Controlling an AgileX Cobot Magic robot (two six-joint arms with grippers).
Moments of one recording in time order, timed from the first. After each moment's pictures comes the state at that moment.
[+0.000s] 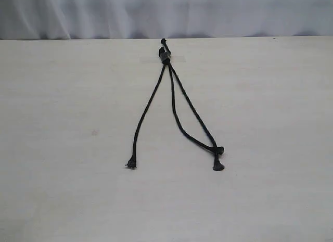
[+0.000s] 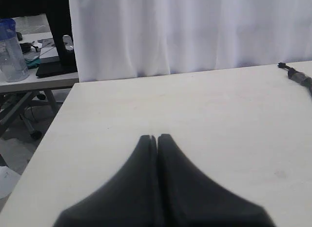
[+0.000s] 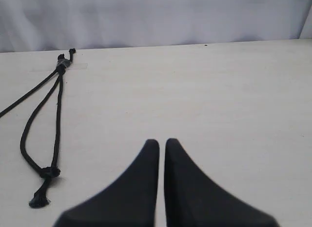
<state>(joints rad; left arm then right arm) 0.21 0.00 0.00 -0.08 0.26 0.13 -0.02 0.01 0.00 0.03 0.35 0.04</state>
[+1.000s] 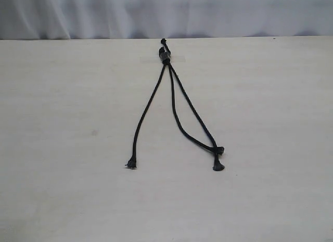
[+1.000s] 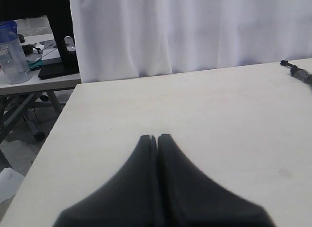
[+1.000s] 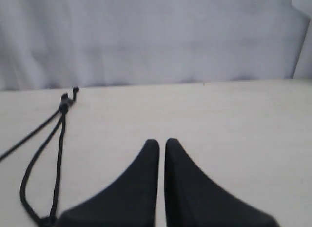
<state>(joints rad) 0.21 0.00 0.00 -0.06 0.26 0.13 -0.02 0.01 0.00 0.03 0.21 0.04</state>
